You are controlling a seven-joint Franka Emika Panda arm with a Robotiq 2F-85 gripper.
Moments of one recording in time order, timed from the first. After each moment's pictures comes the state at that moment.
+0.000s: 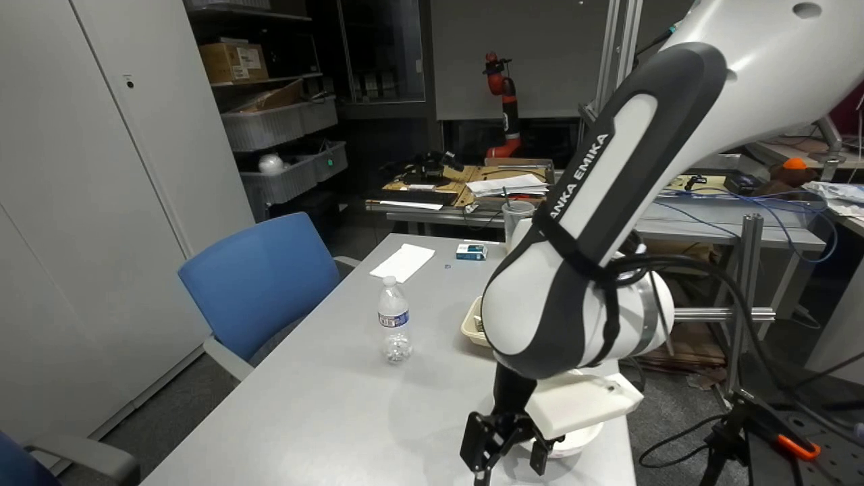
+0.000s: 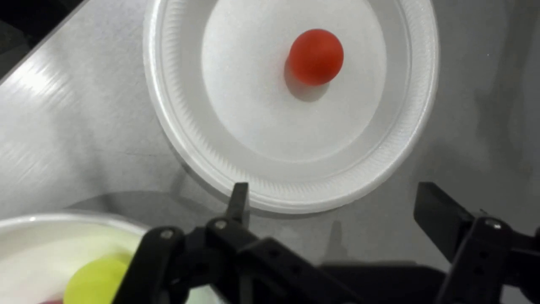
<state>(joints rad) -0.01 0.41 0.23 -2.41 0.75 2.77 0.00</state>
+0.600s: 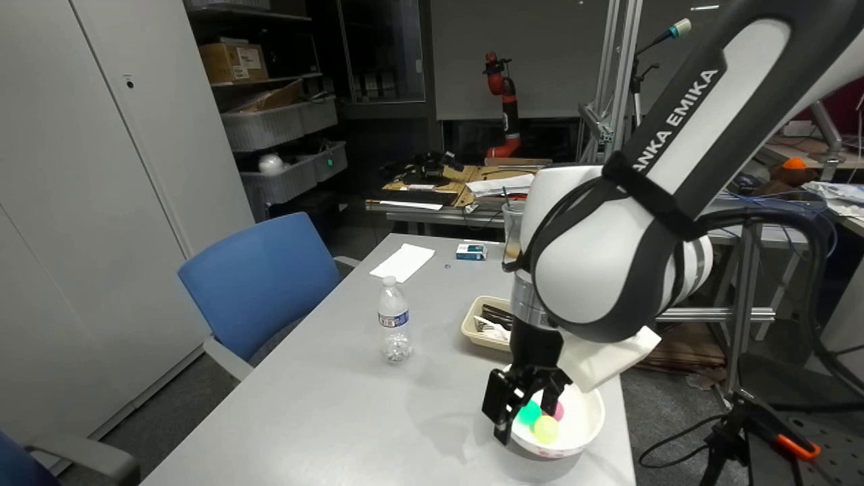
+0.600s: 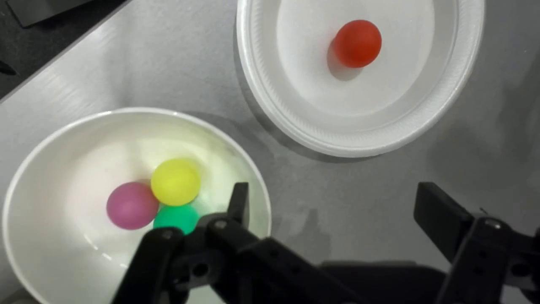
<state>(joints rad) 0.02 0.22 0.14 -2.52 0.49 2.77 0.06</state>
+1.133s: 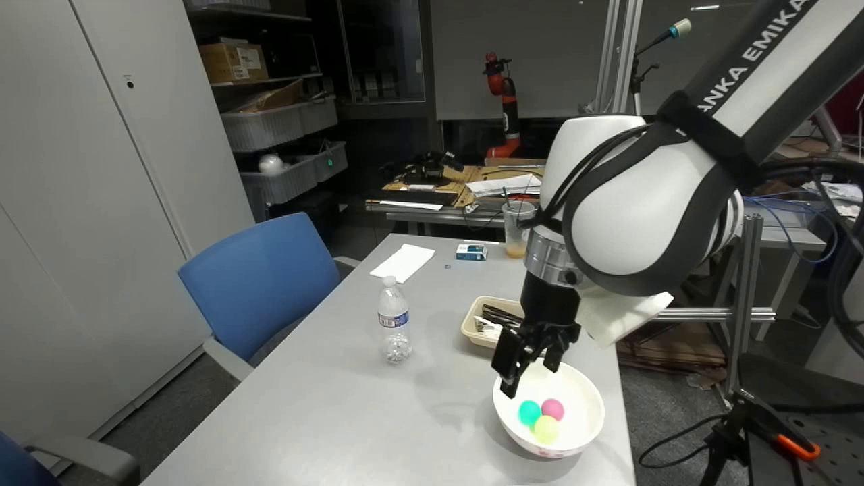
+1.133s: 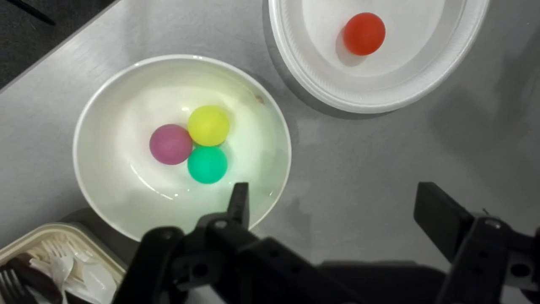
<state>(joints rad) 0.02 0.08 0.08 -2.58 0.40 2.77 0.06</state>
